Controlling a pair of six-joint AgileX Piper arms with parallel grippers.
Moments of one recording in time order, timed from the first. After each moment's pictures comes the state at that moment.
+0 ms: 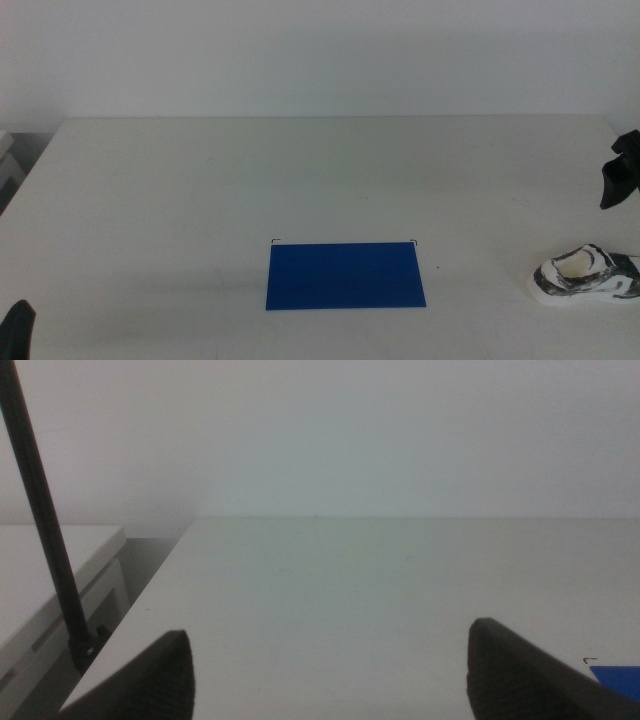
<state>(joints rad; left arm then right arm) 0.04 -0.02 0.03 -0.06 0.12 0.03 0.08 1.36 -1.04 -0.11 0.99 1.38</state>
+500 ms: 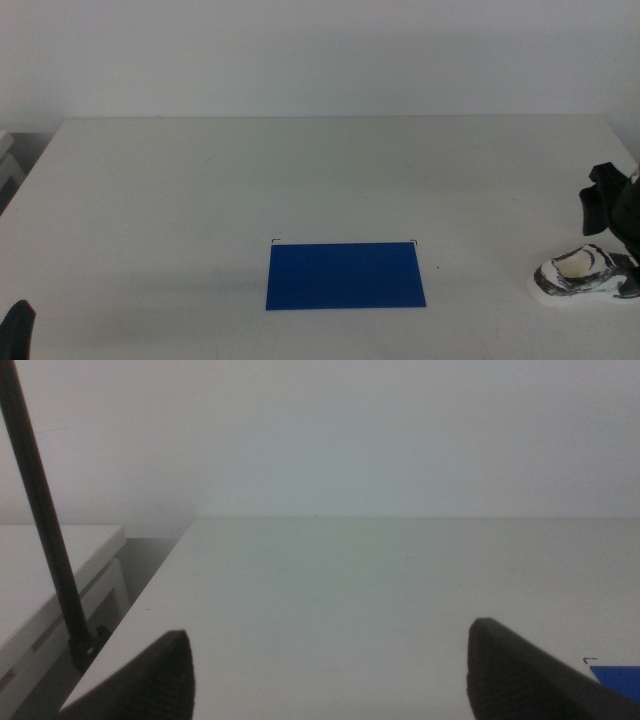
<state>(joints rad) 0.04 -0.02 0.03 -0.06 0.12 0.03 0.08 1.56 -1.04 -0.15 0.95 1.61</state>
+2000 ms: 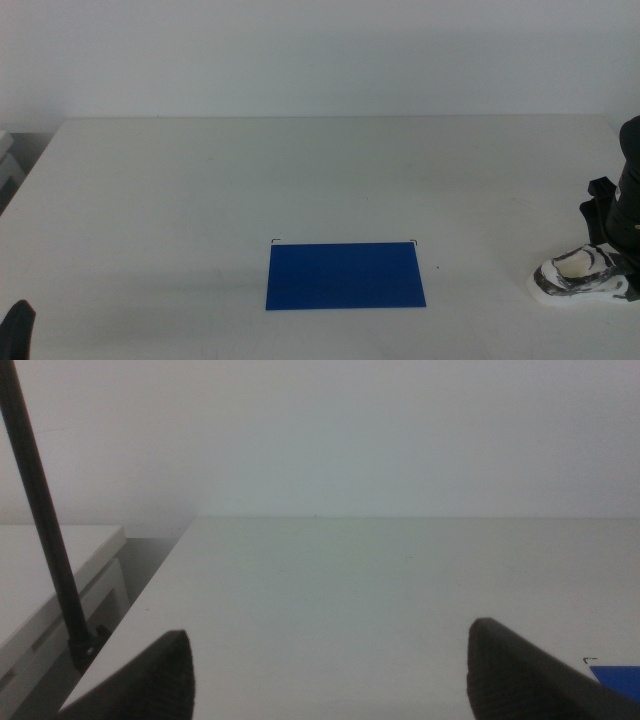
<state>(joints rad) 0.04 -0.02 0.03 -0.06 0.12 0.03 0.08 1.69 -1.04 -0.31 0.89 1.73</state>
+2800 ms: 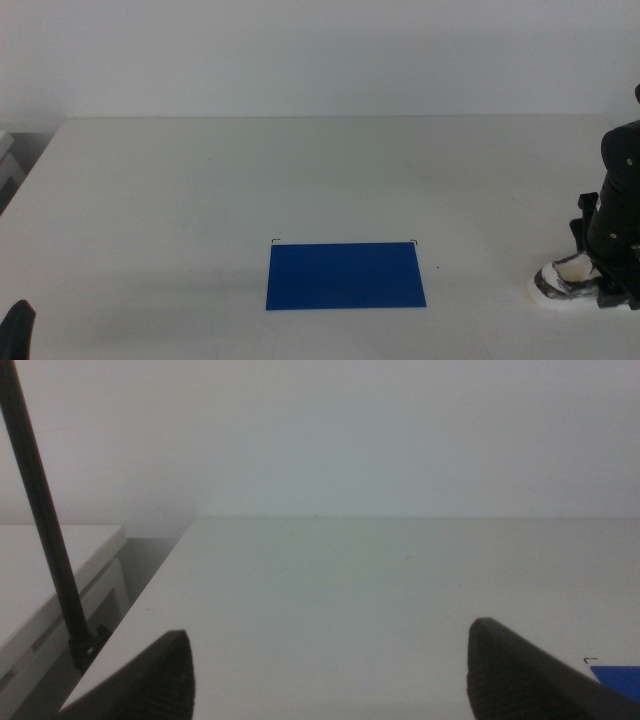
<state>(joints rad) 0.04 -0.02 0.03 -0.06 0.12 0.03 0.08 1.77 -1.05 -0.23 0.87 1.84</state>
